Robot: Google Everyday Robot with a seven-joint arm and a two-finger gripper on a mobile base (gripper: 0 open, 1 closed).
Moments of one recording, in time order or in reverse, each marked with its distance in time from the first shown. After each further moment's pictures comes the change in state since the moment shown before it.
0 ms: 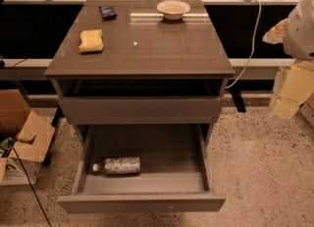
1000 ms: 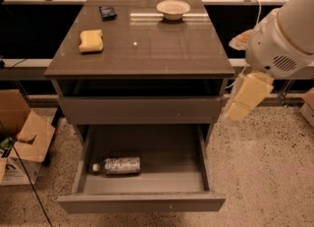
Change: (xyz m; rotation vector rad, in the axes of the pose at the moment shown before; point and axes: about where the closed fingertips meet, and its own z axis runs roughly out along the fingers) arm -0.058 0.001 0.039 0.017 -0.218 0.004
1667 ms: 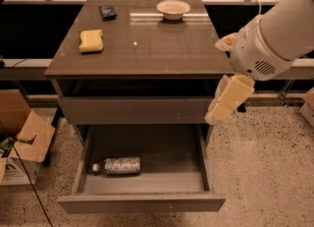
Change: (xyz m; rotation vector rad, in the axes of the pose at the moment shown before) arm -0.020 -0.002 0.022 0.009 -0.080 -0.008
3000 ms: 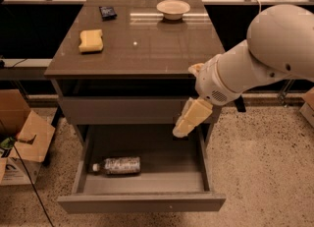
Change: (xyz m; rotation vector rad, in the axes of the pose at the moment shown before) arm -0.008 0.008 0.104 -0.035 -0.101 0.050
